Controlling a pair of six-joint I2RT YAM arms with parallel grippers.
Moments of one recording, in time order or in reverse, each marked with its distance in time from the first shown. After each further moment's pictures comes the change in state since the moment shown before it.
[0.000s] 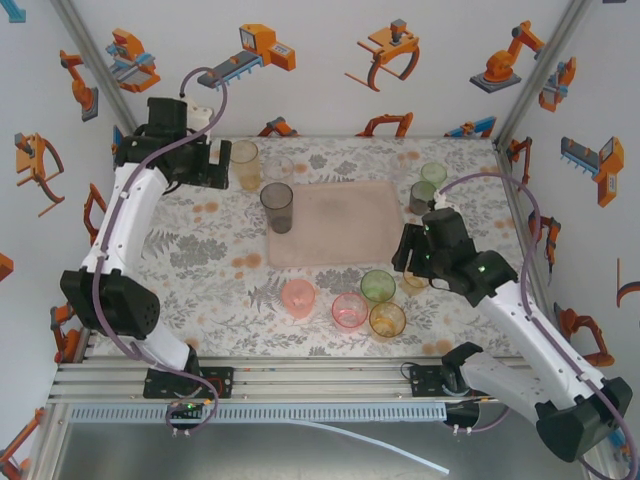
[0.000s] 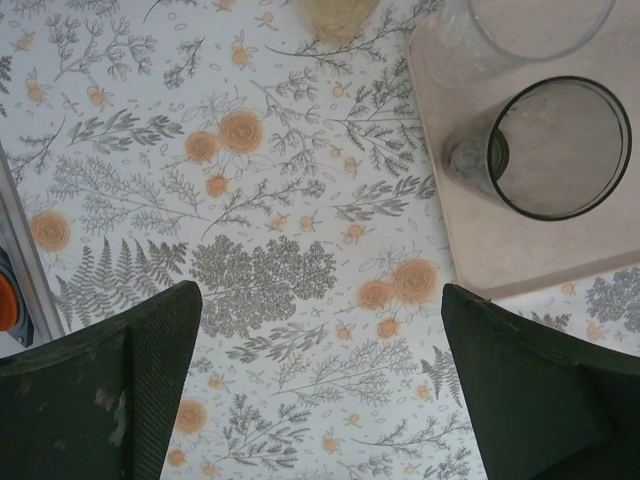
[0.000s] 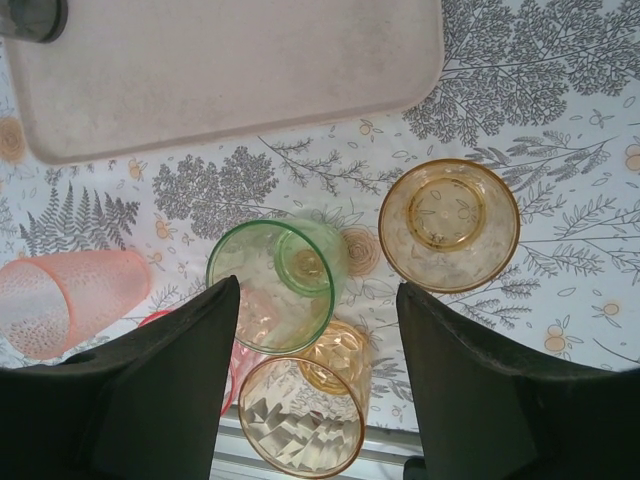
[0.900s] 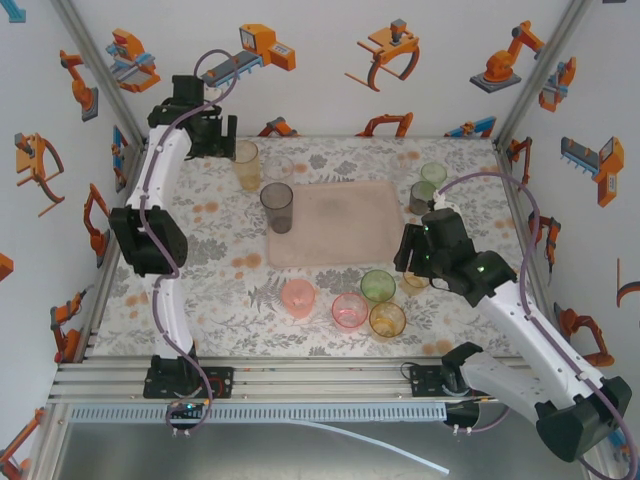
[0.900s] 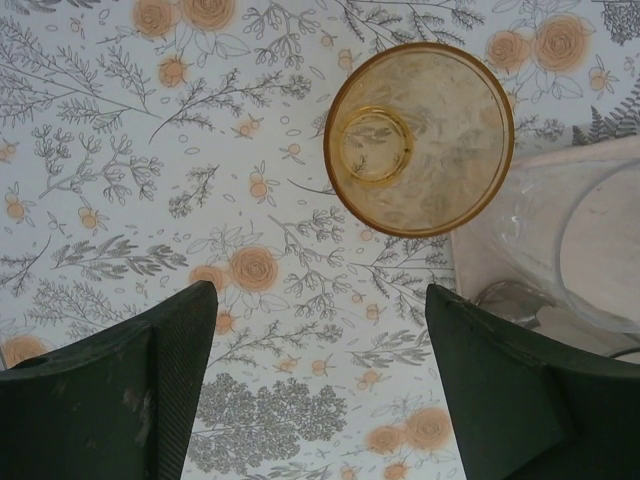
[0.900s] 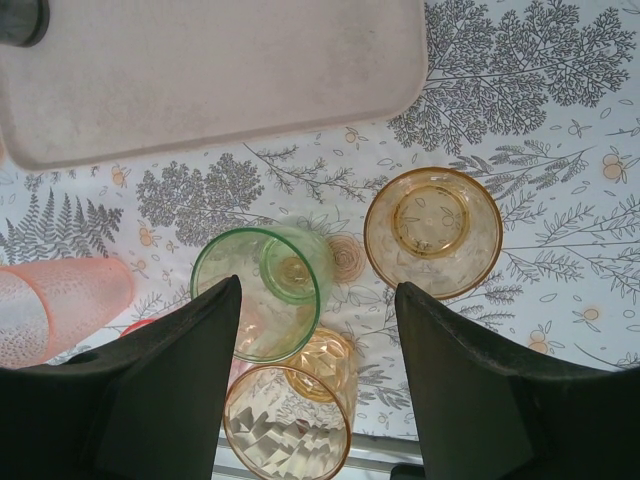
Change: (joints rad) left arm 0.041 0.534 0.498 0.004 0.011 -0.049; right arm 0.000 0.001 0.000 0.003 0.033 -0.026
